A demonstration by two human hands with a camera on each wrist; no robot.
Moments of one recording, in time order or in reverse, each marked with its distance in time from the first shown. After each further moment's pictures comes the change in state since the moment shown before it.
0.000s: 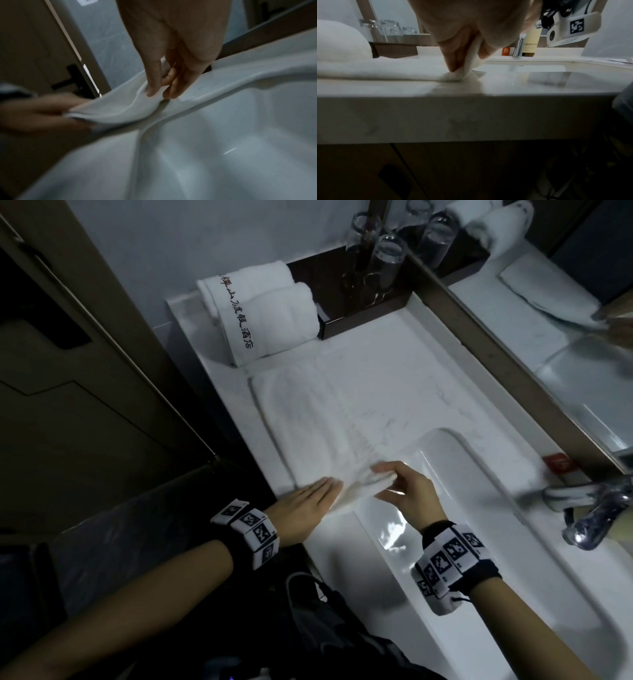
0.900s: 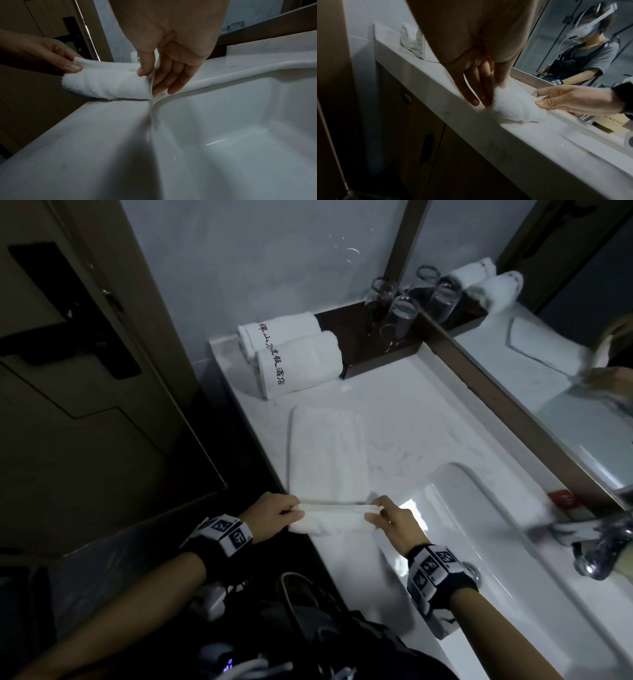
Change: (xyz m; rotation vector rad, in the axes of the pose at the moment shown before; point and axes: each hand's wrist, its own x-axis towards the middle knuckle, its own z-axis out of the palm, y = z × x) left_hand -0.056 -0.071 -0.023 -0.736 0.228 -0.327; right_hand 0.010 -0.006 0.045 -0.323 -0.187 0.120
